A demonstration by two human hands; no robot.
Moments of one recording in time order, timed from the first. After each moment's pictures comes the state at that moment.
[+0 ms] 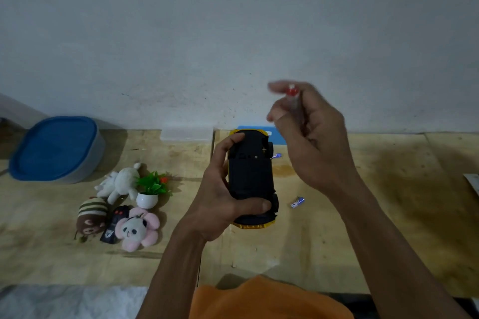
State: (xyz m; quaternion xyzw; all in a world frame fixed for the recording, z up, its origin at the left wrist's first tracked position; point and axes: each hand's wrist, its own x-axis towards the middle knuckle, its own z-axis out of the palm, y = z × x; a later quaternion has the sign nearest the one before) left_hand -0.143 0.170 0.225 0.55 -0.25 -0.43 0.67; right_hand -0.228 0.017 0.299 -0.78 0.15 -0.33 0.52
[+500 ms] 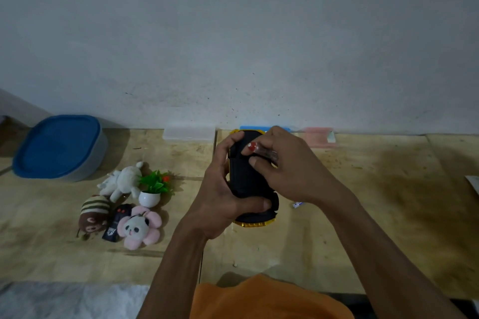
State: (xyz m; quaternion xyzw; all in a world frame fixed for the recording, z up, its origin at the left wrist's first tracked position) left_hand -0.142 0.173 0.223 0.54 -0.26 -0.43 0.68; right_hand -0.224 0.028 0.270 -0.90 0.17 -0.07 0.39
